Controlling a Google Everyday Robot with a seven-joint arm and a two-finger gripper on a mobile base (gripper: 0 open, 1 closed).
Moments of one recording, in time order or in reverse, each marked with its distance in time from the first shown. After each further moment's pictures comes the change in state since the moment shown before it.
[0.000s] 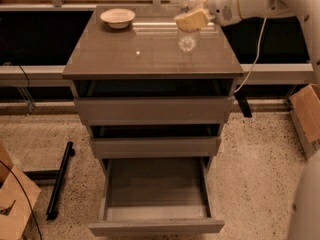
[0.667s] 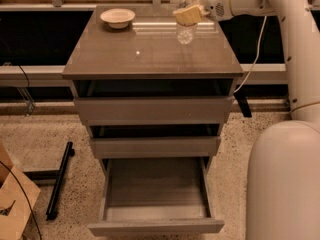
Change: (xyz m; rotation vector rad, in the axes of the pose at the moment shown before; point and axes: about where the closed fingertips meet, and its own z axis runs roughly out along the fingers) arm 0.008 -0.053 0.027 0.042 -0.035 0.004
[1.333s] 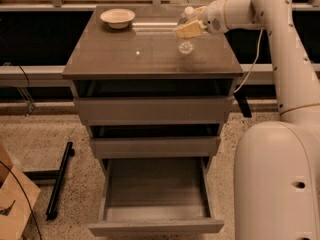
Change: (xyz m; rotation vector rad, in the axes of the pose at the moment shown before) arm 0.062 -0.026 0.025 0.030 0.062 0.047
